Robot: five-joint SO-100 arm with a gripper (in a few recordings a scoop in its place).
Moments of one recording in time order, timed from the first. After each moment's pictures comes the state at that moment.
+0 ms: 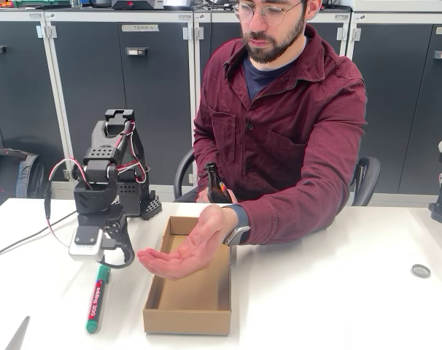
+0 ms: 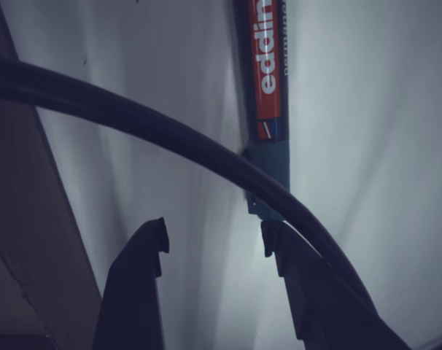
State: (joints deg) arm -5.4 84.2 94.0 78.3 -92.8
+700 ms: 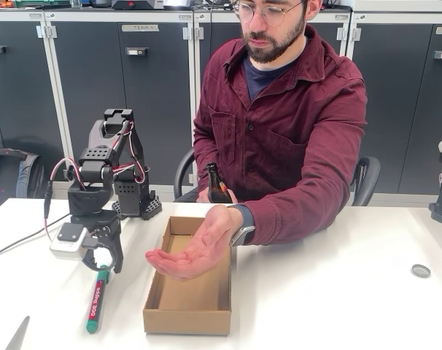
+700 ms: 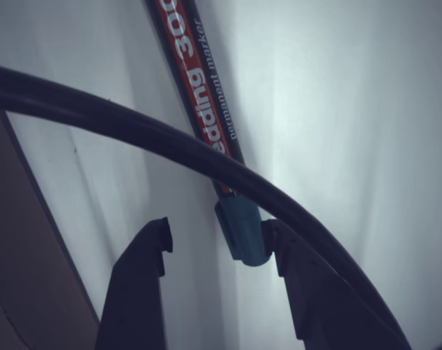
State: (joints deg) arm -0.2 85.3 94.8 70.0 -88.2
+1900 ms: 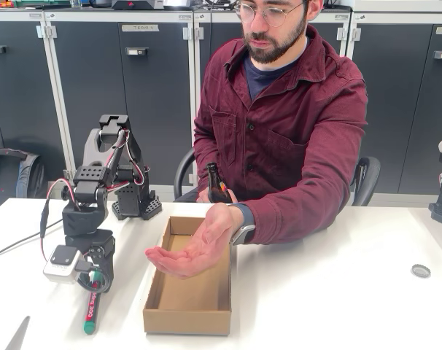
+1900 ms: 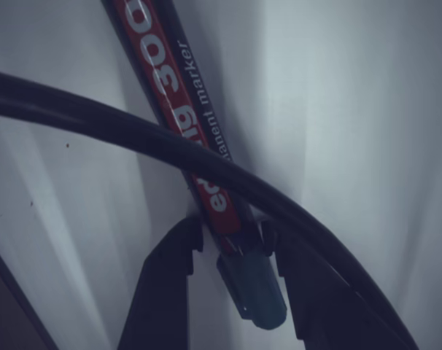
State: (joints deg) arm 1.1 73.3 92.2 63.2 -88.4
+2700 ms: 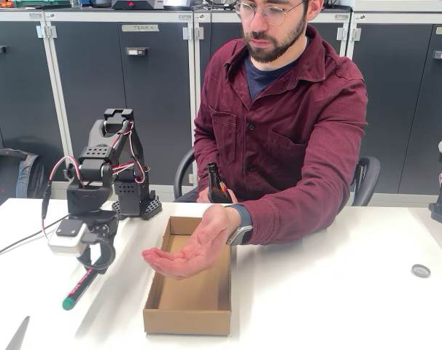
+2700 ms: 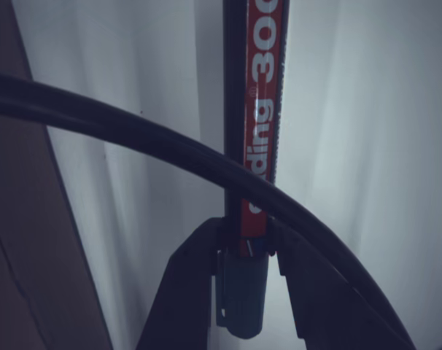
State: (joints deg) arm -3.3 88.7 98.3 65.7 -88.9
